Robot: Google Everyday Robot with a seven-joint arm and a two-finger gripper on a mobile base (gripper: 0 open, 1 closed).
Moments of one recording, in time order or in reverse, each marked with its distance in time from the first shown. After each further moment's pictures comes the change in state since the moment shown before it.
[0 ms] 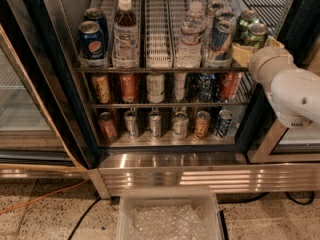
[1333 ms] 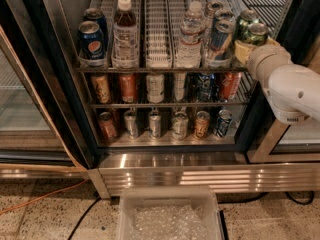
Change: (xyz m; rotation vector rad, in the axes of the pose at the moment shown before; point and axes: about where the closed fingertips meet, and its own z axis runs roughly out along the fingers) arm 0.003 0.000 0.012 0.009 0.016 0.010
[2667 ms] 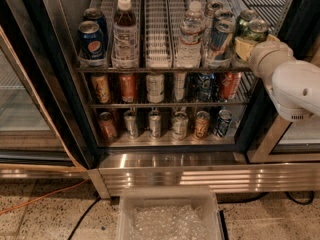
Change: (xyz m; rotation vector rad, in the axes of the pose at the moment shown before) arm -0.016 0.001 -0.004 -0.020 -0.018 -0.001
